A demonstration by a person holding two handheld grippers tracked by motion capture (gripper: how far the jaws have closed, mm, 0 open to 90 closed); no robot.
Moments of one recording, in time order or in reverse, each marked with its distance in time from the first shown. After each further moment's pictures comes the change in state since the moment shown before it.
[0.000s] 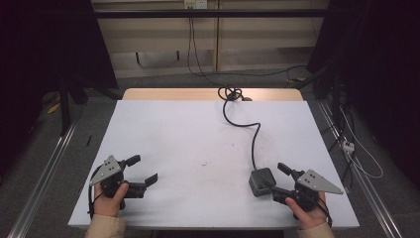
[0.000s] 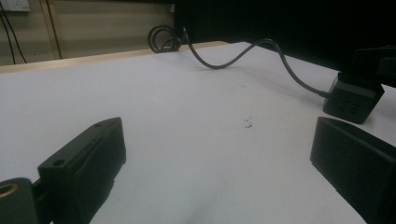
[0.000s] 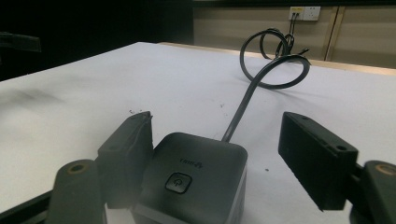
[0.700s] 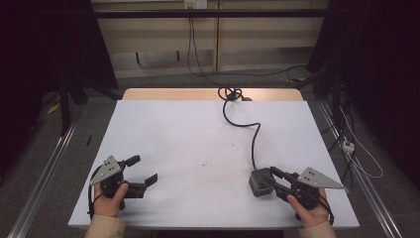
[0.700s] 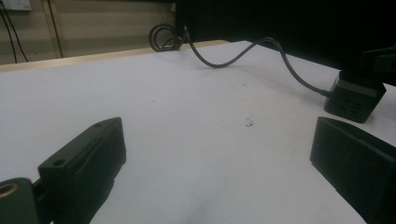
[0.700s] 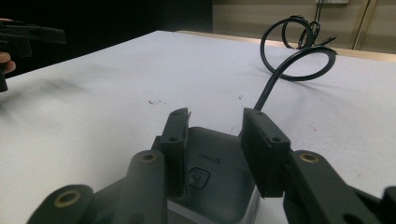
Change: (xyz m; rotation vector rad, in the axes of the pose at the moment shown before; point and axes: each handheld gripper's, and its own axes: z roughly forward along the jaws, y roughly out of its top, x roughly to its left) left arm 0.000 0.000 0.000 0.003 0.005 -0.002; right arm -0.002 0.008 -0.001 0.056 0.085 0.000
